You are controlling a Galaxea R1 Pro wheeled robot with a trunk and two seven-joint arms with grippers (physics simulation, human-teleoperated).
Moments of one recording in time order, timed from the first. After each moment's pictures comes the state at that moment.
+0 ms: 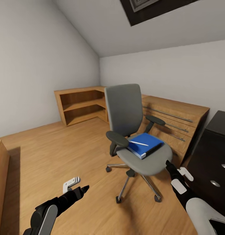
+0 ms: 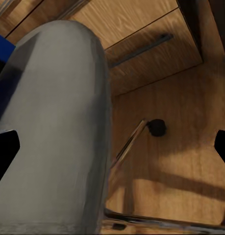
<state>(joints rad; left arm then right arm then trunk) -0.11 -0.08 0.07 -1.54 0.51 0.79 0.08 -0.75 -0.14 -0.22 -0.32 -0.78 -0.27 0.02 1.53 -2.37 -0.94</state>
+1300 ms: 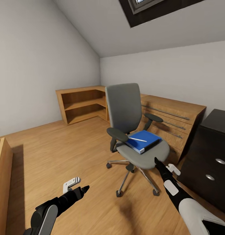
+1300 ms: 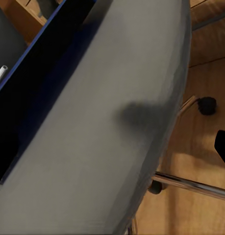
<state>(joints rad) -0.11 -0.08 0.07 -1.54 0.51 0.79 0.08 -0.74 -0.08 -0.21 -0.31 -0.70 -0.26 0.21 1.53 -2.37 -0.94</state>
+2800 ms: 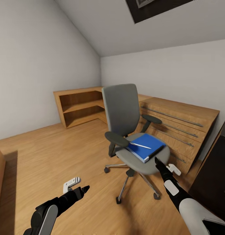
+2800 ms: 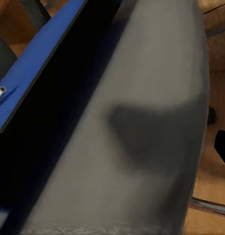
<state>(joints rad) -0.11 -0.08 0.07 -1.54 0.51 0.79 0.08 -0.74 -0.08 -0.21 -0.31 -0.70 -0.26 0.21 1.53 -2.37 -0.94</state>
